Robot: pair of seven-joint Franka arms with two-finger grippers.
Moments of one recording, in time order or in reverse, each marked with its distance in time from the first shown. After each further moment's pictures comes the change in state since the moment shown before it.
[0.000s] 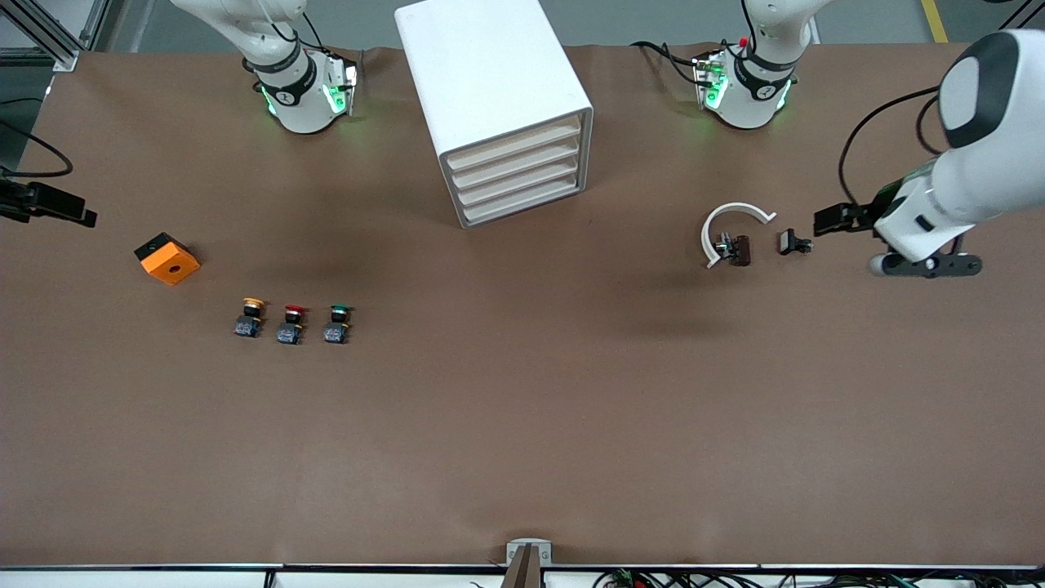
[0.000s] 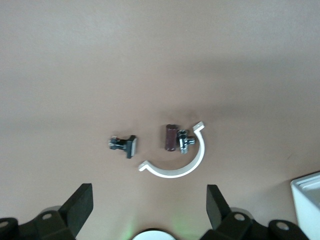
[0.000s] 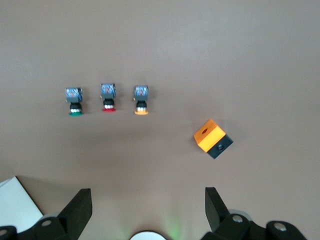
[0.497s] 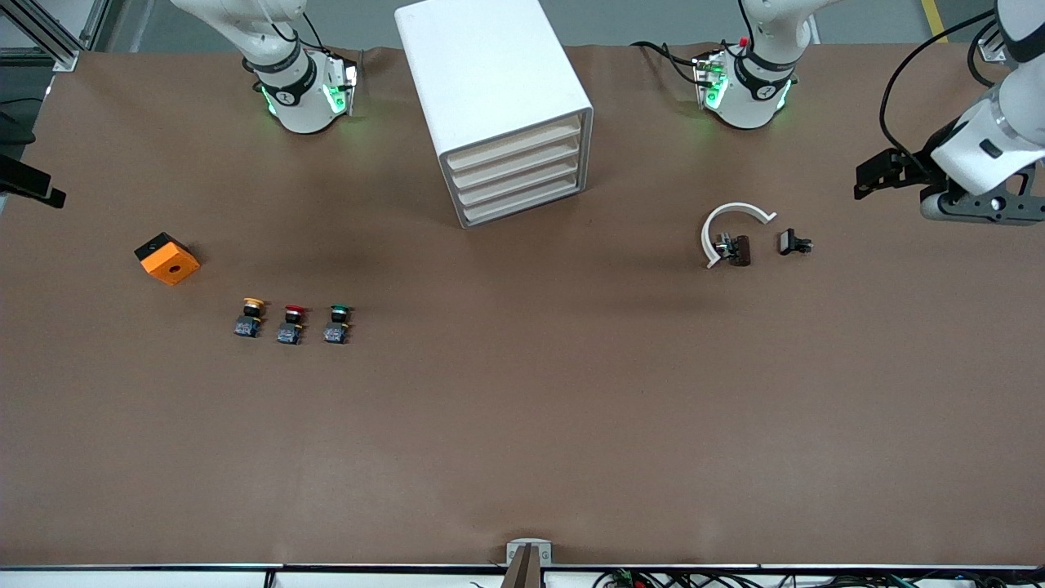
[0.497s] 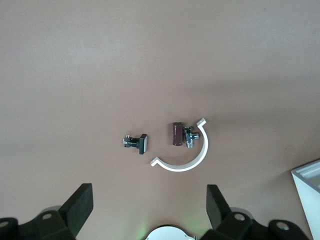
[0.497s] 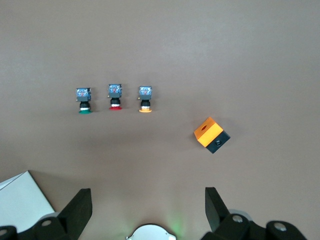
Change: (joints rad) left arm -0.238 -0.129 0.269 0.019 -0.029 -0.058 0.085; right arm -0.001 -0.001 -0.002 0.087 0.017 -0.102 0.000
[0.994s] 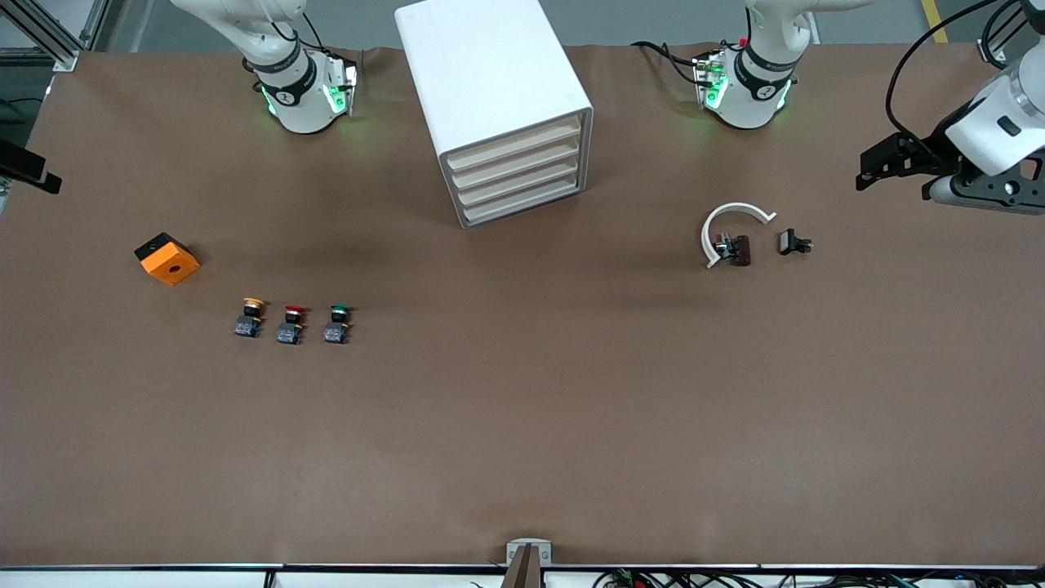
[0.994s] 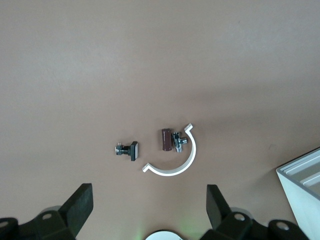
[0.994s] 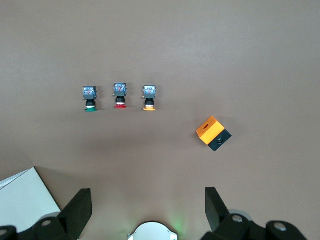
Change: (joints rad) left arm -0.305 0.000 0.276 0.047 0.000 -0.003 0.000; right arm 0.001 -0.039 0.006 0.013 0.007 -0.021 -0.001
